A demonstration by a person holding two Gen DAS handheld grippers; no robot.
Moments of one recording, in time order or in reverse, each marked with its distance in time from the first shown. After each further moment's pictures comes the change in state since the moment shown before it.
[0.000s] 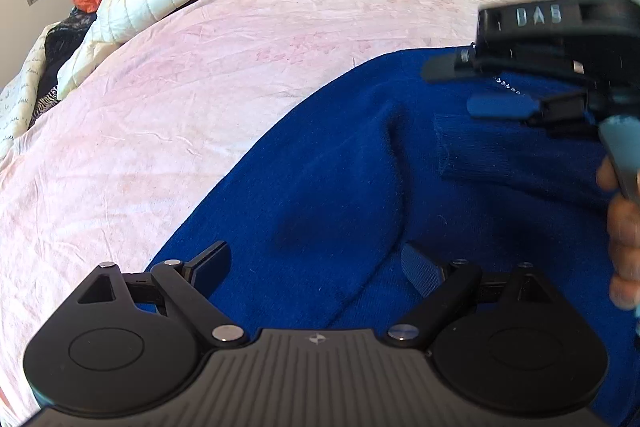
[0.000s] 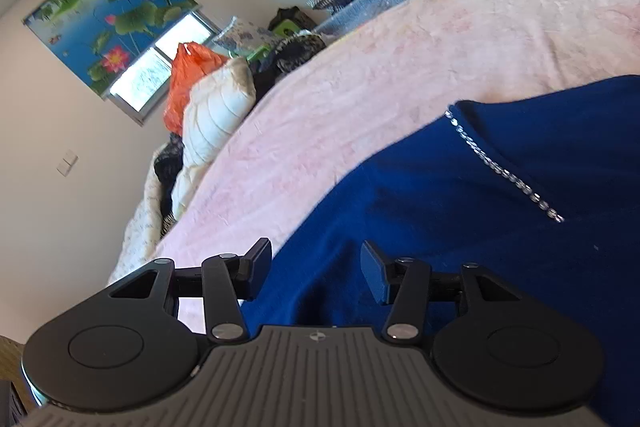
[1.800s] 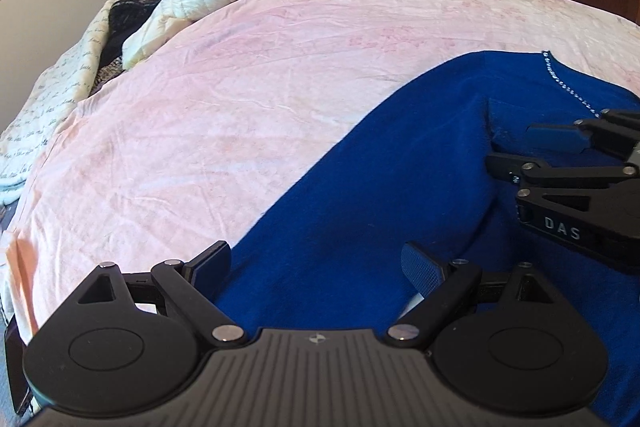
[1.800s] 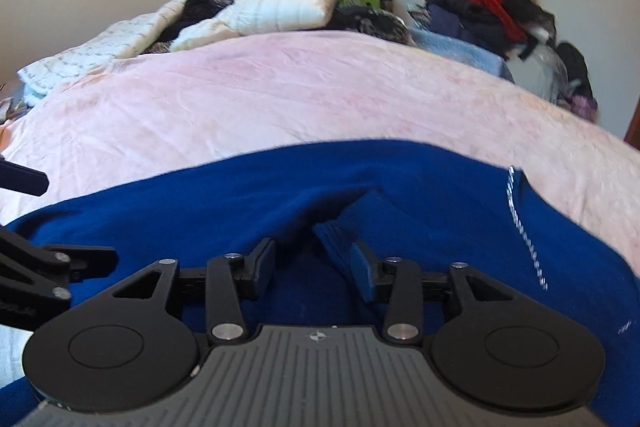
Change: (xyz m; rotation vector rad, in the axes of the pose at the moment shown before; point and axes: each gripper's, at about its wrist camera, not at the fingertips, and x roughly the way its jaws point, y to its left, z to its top) left arm -0.024 0.056 -0.026 -0.097 0.016 0.136; right arm 0.008 0.095 -0.089 -0.818 0.049 -0.206
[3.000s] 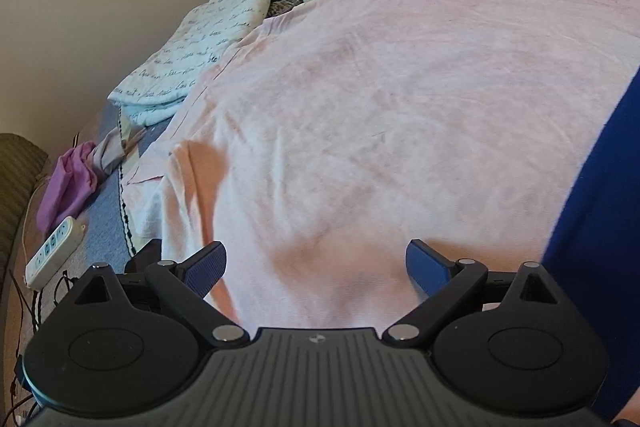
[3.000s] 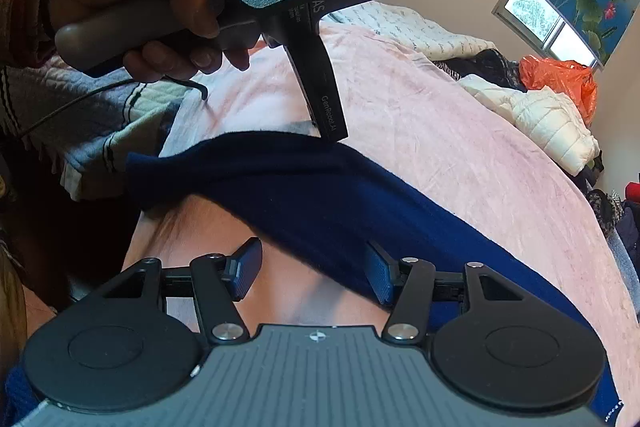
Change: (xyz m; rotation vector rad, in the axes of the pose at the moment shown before) left arm 0.027 0.164 -0.070 -0.153 0.082 0.405; right arm -0.055 0.198 -0.037 -0.730 -0.030 0.438
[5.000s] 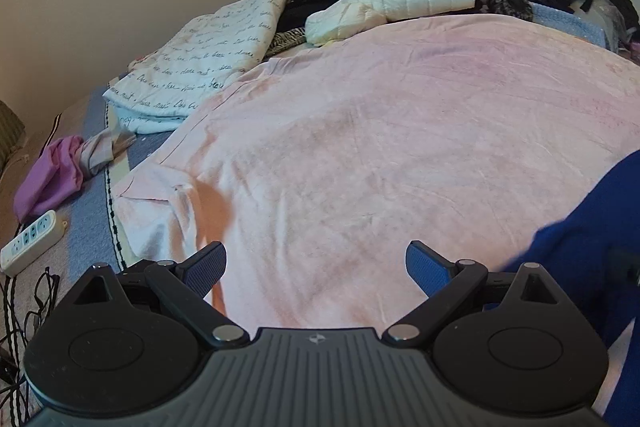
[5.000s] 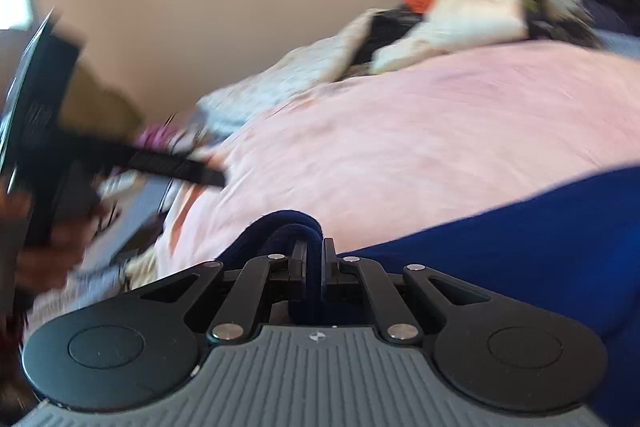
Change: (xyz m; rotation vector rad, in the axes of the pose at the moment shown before) left arm -0.050 0.030 0.036 -0.141 -0.076 -0.146; right arm -0.001 -0.139 -0.042 1.020 -0.249 0.028
